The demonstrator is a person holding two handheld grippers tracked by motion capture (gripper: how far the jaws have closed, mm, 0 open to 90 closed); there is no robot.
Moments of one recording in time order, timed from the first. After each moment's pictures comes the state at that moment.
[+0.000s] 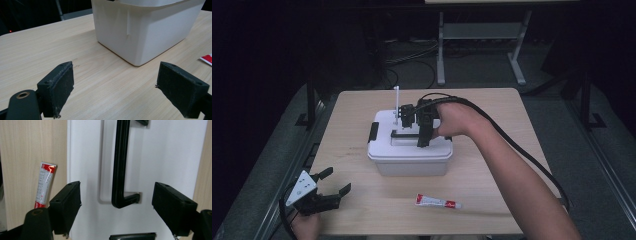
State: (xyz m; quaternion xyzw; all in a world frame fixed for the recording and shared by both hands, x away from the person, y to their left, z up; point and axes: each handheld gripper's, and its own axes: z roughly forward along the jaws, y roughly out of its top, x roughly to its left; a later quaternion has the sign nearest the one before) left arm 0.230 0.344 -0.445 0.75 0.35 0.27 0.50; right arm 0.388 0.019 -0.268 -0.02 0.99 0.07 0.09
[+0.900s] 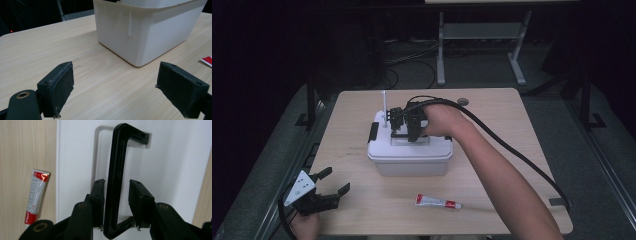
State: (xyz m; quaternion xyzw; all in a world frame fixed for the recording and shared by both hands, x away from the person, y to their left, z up) left arm 0.230 0.347 -0.445 0.74 0.35 0.27 0.50; right arm 0.396 0.049 -0.284 -0.04 0.99 0.06 0.09
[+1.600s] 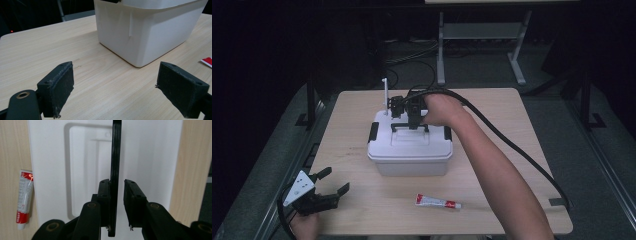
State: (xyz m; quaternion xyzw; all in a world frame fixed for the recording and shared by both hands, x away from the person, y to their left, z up) left arm 0.230 0.348 -0.445 0.74 0.35 0.28 0.50; right arm 0.418 0.046 -0.270 -0.01 0.99 0.05 0.10
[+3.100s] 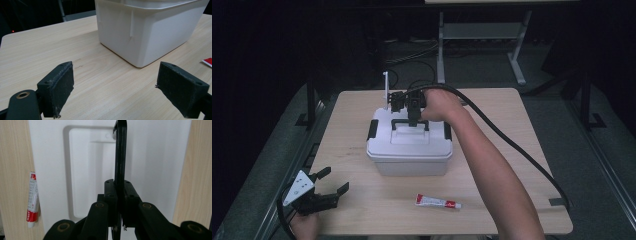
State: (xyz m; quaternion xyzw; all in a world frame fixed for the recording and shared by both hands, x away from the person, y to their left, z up) left arm 0.230 0.349 -0.445 0.74 0.35 0.28 0.50; right arm 0.432 0.046 -0.265 0.01 1.00 0.06 0.06
